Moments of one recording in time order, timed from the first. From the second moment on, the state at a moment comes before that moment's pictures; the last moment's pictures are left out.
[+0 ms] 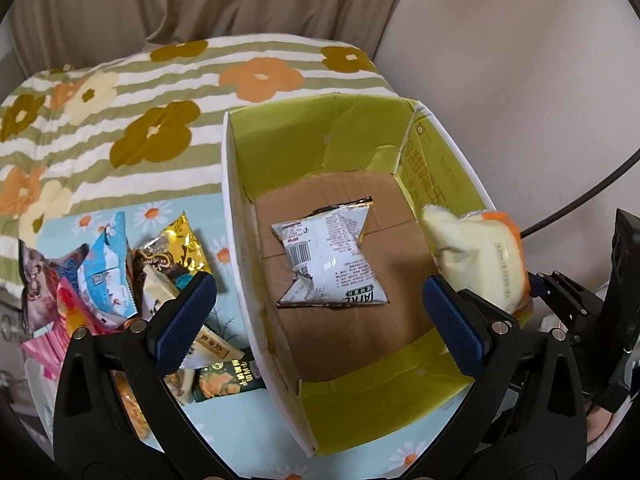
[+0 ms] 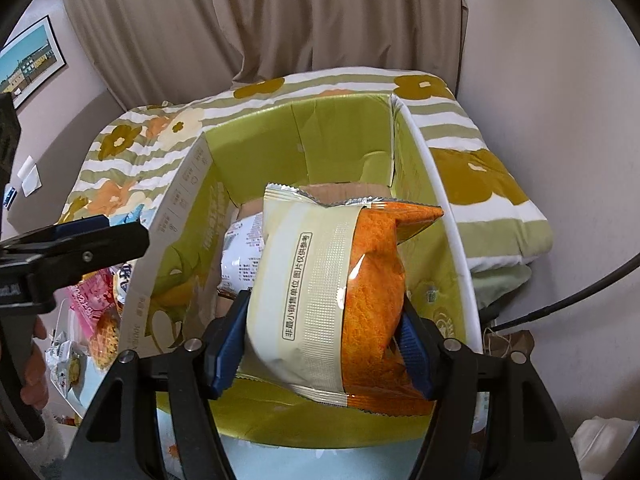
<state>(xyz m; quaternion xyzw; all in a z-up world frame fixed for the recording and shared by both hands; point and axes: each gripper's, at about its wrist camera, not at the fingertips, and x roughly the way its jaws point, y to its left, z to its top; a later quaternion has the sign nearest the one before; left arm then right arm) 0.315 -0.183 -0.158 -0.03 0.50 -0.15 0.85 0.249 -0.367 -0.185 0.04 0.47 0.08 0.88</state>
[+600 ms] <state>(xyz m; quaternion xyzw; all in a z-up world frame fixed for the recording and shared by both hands) 0.276 -0.191 -0.129 -0.02 0.46 -0.14 0.88 0.219 -0.373 -0.153 0.04 0.43 0.11 0.90</state>
